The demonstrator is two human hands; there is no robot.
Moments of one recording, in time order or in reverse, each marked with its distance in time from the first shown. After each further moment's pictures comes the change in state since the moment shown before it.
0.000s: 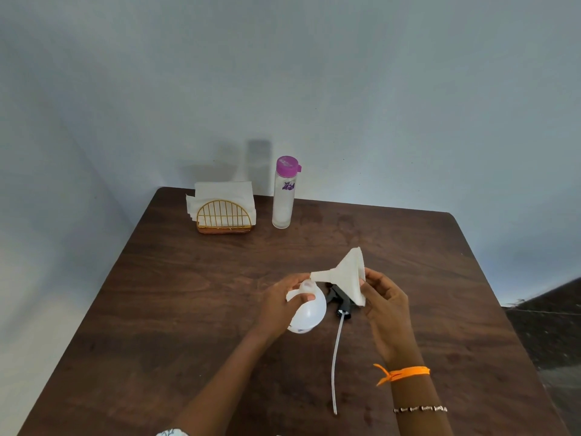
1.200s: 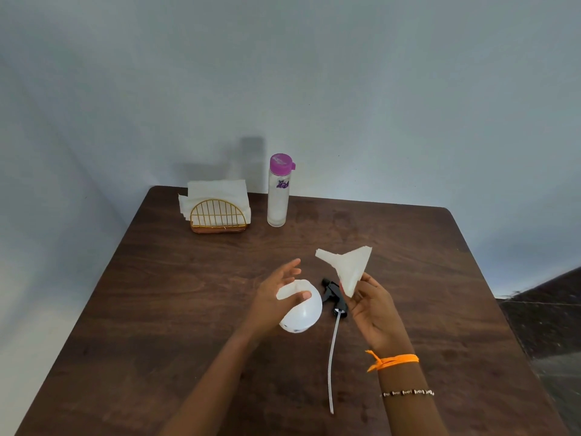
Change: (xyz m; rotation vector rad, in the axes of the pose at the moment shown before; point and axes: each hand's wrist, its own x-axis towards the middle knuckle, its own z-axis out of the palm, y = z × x) left_hand -0.001 0.016 -0.014 -0.116 -0.076 0.009; right_hand 0.013 -0.006 0.009 0.462 -0.033 0.351
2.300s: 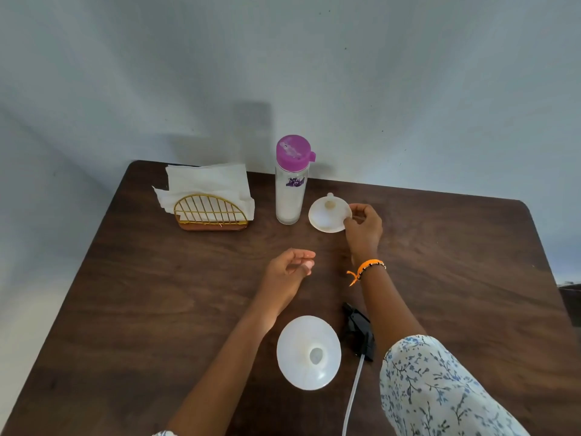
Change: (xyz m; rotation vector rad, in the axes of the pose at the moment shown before) left_hand 0.119 0.001 -0.008 -0.087 0.107 -0.272; right_hand 0.245 0.017 0.052 -0.829 0.286 -0.333
